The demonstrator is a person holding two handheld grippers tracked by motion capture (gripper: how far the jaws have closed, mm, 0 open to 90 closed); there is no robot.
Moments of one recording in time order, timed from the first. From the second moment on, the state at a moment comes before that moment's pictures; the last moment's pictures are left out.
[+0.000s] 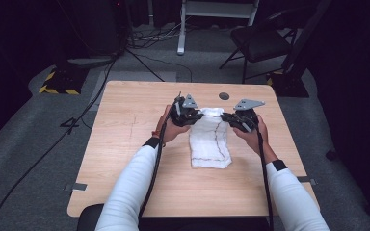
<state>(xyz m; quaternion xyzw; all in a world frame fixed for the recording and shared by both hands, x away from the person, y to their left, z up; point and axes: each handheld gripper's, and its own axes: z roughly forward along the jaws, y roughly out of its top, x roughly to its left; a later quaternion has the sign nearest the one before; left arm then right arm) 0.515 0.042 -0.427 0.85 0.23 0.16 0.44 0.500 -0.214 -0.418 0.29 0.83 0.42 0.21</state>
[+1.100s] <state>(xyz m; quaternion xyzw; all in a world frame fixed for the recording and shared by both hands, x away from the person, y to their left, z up) 0.450 0.053 -0.452 0.89 0.15 0.11 0.42 0.444 -0.231 -0.448 0.23 0.86 0.43 0.14</state>
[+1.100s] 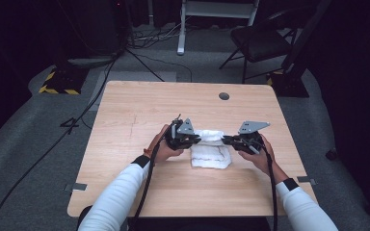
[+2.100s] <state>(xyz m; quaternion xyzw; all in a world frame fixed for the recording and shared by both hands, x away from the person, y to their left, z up) 0.408 0.048 -0.472 0.92 0.09 0.10 0.37 0.407 -0.248 -0.468 0.21 0.89 0.40 0.09</state>
